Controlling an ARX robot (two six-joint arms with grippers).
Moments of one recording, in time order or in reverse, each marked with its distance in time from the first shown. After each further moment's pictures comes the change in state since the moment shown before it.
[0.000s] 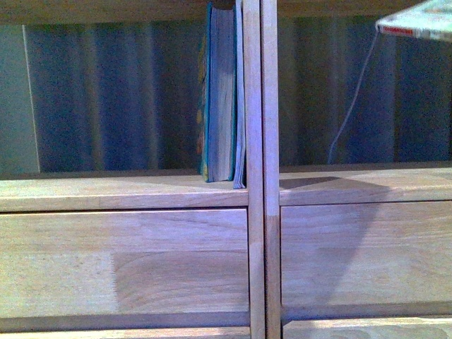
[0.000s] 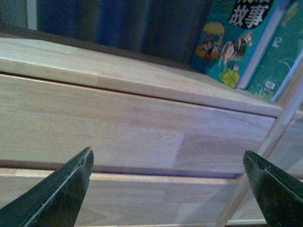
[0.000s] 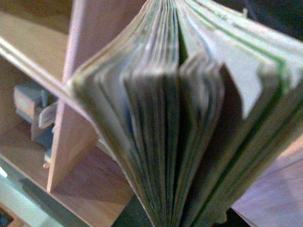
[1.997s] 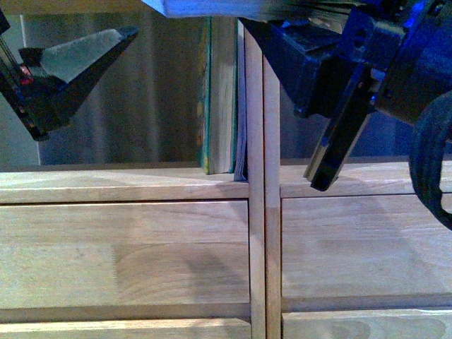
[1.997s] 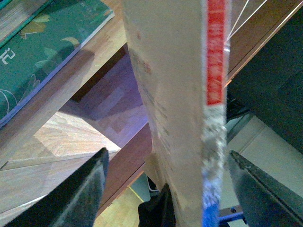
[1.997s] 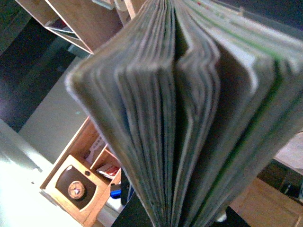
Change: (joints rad) left arm -0.395 0.529 0.520 0.557 0.328 -1.008; right arm 0.745 0.517 0.124 0.556 0.119 0.229
